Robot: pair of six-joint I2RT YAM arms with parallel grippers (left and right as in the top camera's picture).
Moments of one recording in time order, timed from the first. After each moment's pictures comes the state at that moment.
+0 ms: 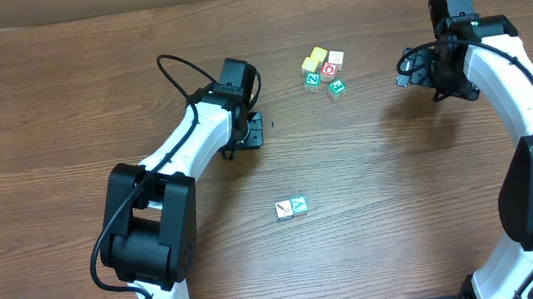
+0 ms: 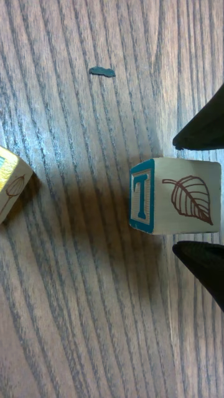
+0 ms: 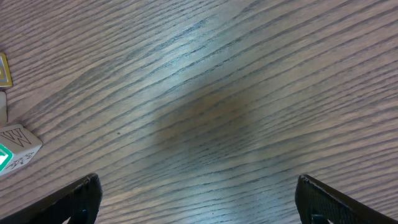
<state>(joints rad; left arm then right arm) -0.35 2.00 1.37 -0.71 -0.06 -0.29 0.01 1.90 1.52 -0.92 0.07 0.38</state>
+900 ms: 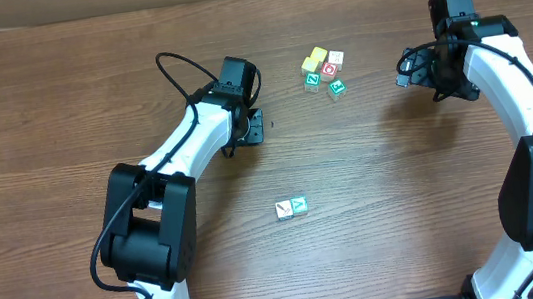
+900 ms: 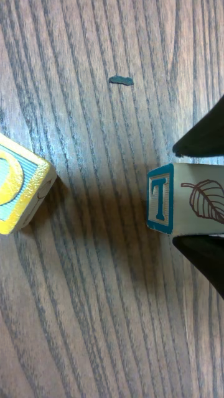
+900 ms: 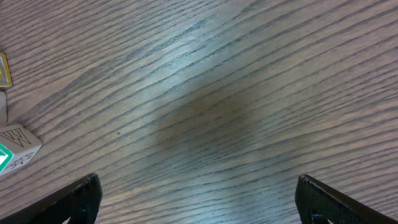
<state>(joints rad) -0.35 2.00 1.36 -0.66 -0.07 -0.29 0.01 1.90 1.52 -0.92 0.07 0.38</state>
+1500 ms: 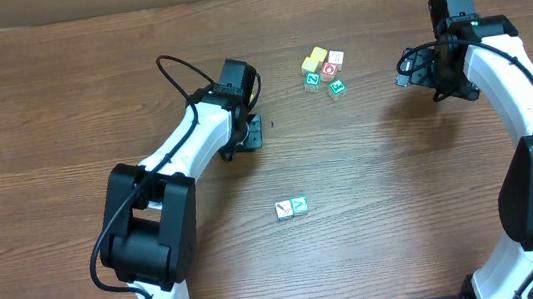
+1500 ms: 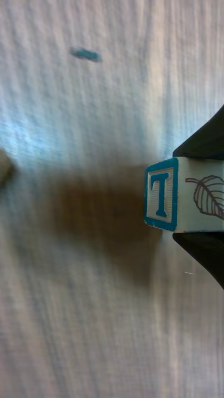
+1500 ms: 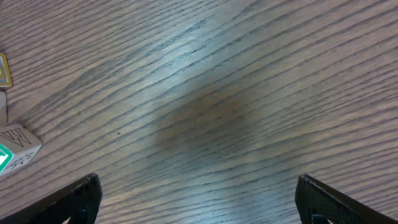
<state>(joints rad) -0.35 2.00 1.36 -0.76 -0.08 -0.29 0.01 1.90 1.52 -0.92 0.07 0.38</state>
